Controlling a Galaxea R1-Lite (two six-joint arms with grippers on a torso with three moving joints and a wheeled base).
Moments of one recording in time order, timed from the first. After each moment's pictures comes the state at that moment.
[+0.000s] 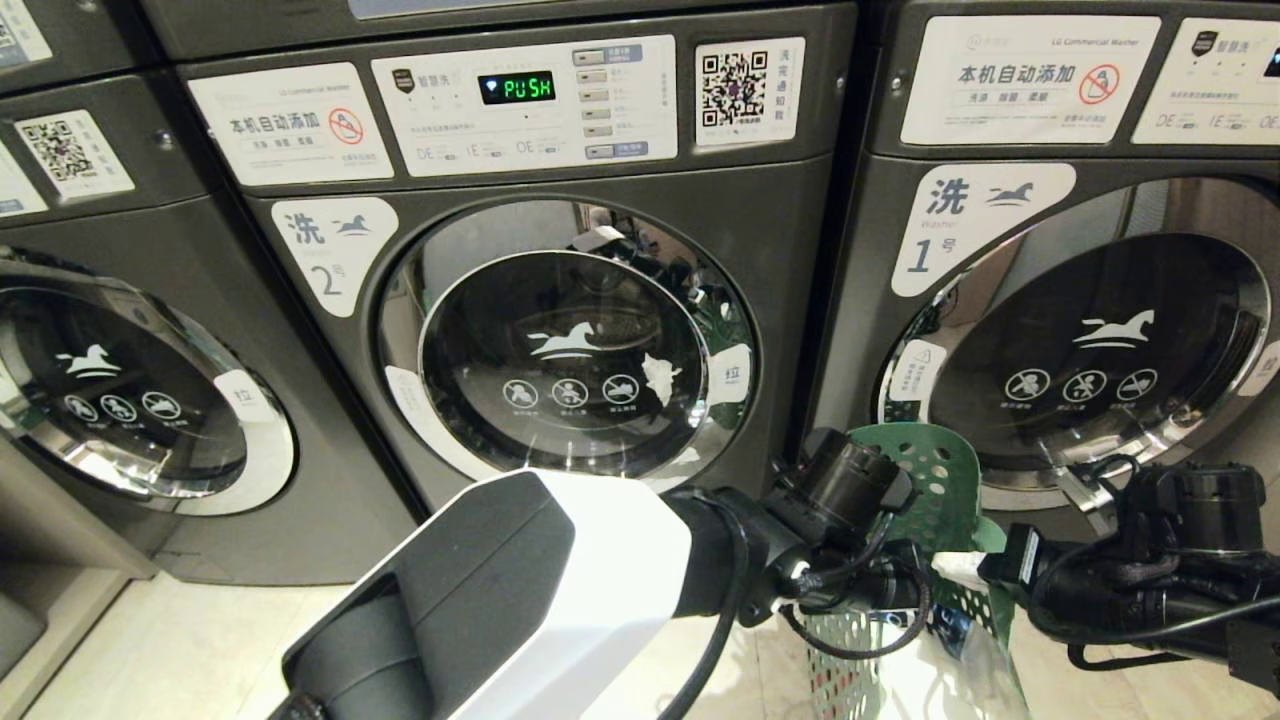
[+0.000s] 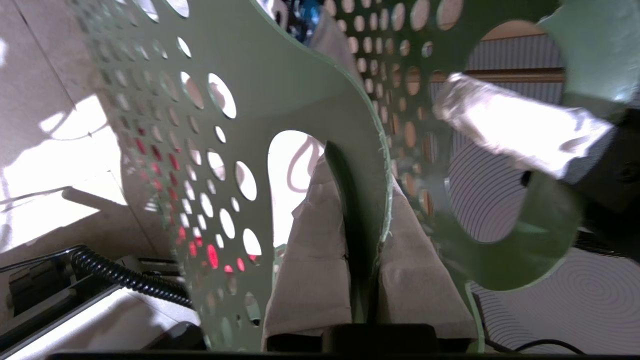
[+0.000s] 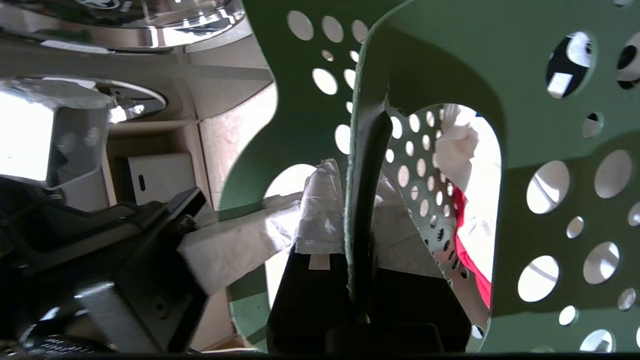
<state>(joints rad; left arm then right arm) -1.03 2.51 -1.93 0.06 -0.18 -0.77 0.00 1.77 -0.38 -0.80 0.53 0.68</state>
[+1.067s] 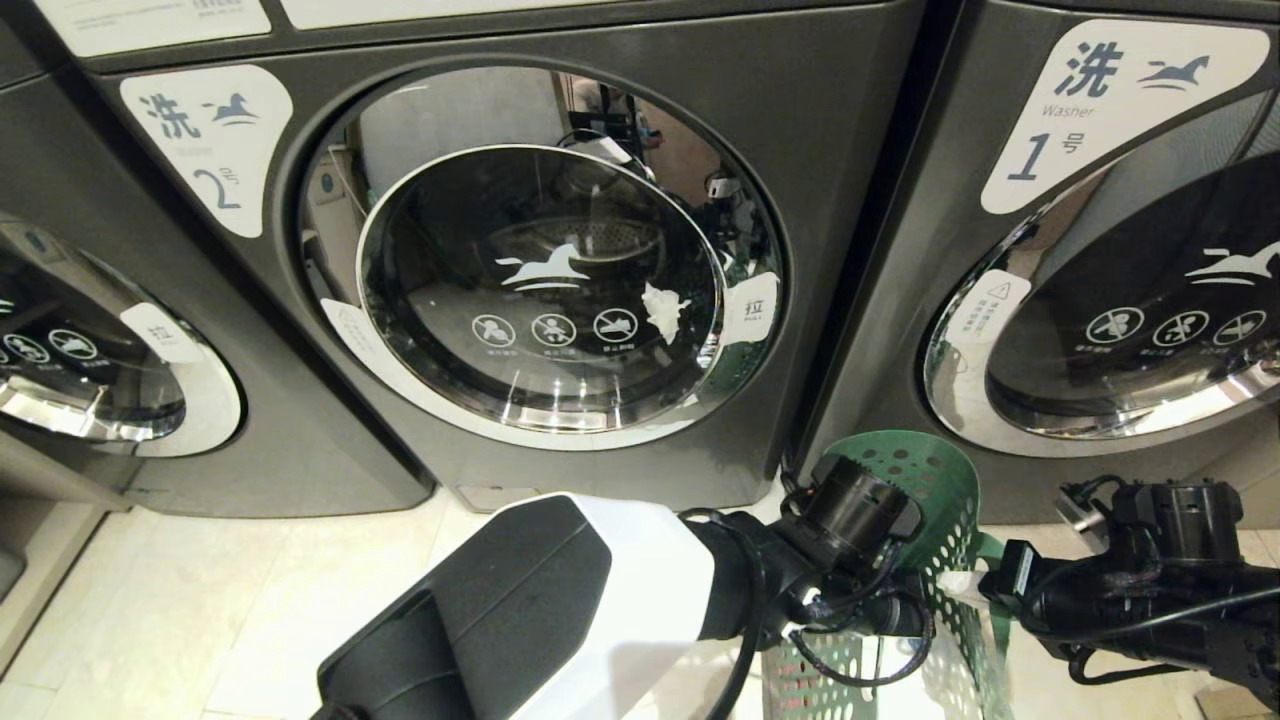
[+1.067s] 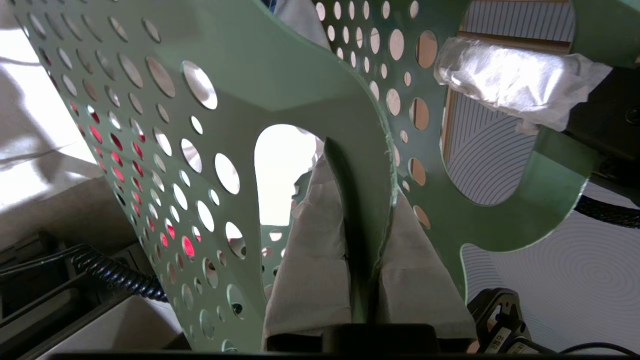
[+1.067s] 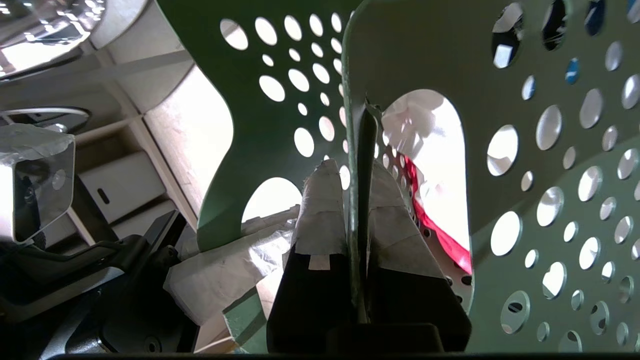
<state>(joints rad) -1.05 2.55 -1.93 0.05 -0.18 -0.71 -0.04 1.86 -0.38 -0.80 0.53 0.68</state>
